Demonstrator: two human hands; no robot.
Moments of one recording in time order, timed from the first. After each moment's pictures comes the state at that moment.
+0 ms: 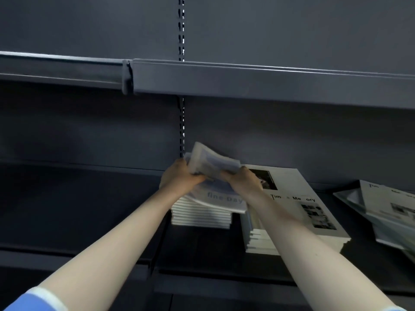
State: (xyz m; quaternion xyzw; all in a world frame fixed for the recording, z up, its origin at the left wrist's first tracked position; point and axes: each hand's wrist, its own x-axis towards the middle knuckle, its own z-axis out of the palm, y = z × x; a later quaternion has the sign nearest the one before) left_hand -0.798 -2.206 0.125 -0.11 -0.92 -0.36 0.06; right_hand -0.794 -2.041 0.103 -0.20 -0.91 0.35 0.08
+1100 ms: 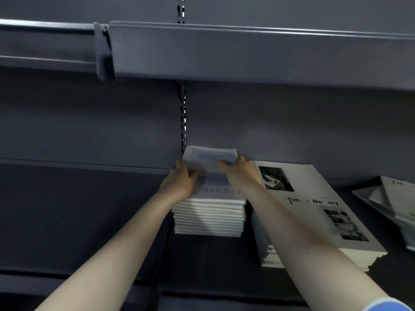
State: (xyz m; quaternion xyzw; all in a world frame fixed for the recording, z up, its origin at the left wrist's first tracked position) left_hand -0.870 -2.215 0.082 -0.08 -0.93 -0.36 -0.04; right_hand -0.852 -2.055 0.095 -0.21 -0.93 0.30 0.07
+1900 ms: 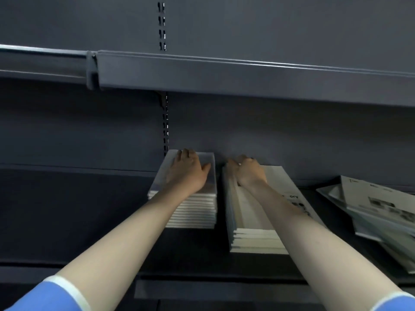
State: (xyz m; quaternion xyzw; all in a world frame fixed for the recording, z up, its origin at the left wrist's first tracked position) left_hand -0.804 -2.157 0.131 -0.16 -0.96 -0.19 0.09; right_hand -0.802 -1.994 0.109 -0.18 -0.93 0.26 0.16
